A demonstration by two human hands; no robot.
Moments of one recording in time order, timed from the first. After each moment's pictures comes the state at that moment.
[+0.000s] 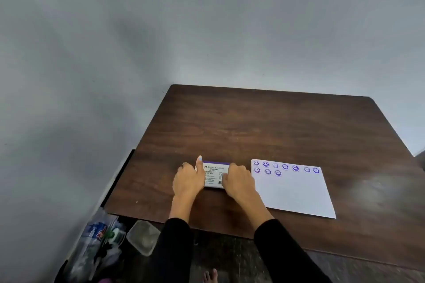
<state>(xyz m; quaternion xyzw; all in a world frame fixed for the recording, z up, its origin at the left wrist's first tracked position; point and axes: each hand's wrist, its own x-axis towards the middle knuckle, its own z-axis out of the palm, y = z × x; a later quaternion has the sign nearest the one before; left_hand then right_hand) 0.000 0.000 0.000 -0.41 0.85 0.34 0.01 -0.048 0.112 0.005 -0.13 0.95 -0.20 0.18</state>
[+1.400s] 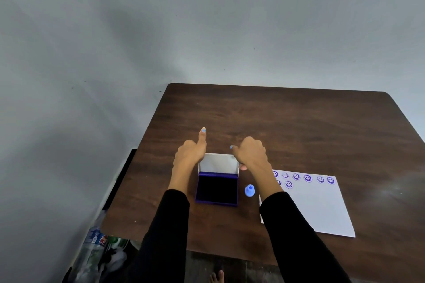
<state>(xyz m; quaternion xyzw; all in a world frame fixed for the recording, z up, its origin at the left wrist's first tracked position) -0.094 -0.053 0.031 -0.42 0.83 0.36 0.10 -0.149 0.088 0.032 -0.03 0.93 -0.31 0.22</state>
